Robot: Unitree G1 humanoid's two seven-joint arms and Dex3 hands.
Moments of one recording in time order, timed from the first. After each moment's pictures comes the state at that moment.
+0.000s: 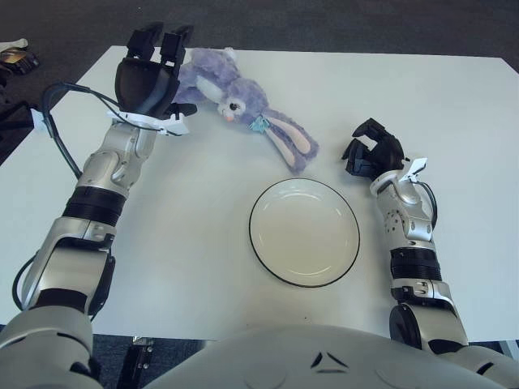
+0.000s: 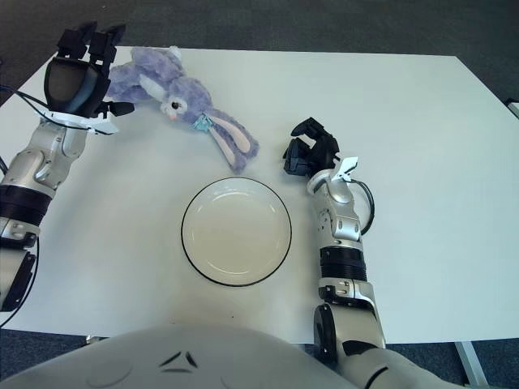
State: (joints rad) left arm -0.63 0.62 -0.21 0.44 0.90 -0.25 0.45; right arm -0.29 -0.06 -0.17 0.23 0.26 0.14 0.08
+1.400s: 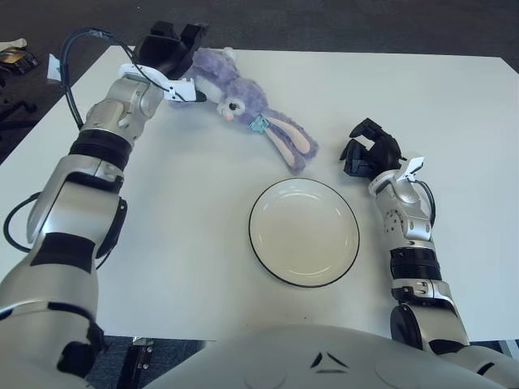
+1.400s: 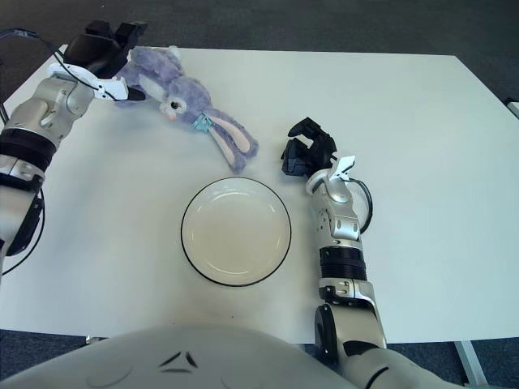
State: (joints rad) left arm -1.02 0.59 -0.40 0.92 0.85 -0.31 0.17; right arm -0.29 -0.07 -0.15 0.22 0.24 0.14 0.08
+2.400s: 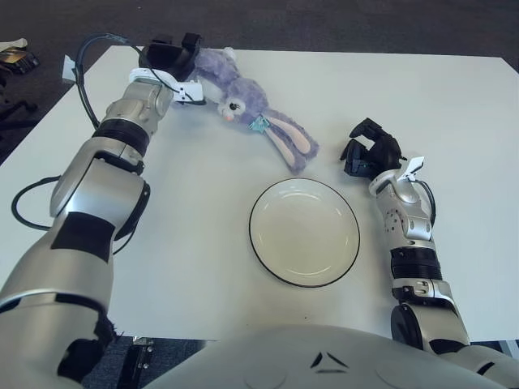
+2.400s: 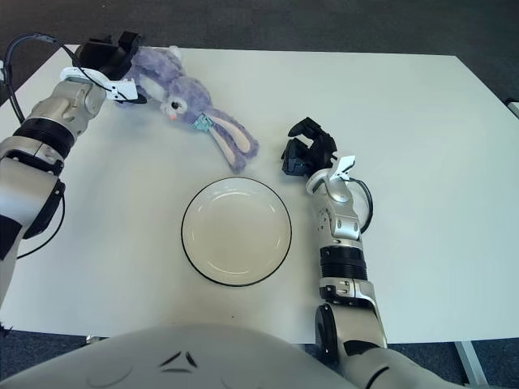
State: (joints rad) left arm -1.15 0.49 -0.52 1.24 0.85 -0.22 0.27; right arm -0.29 -0.07 -0.15 0.23 0.24 0.14 0.08
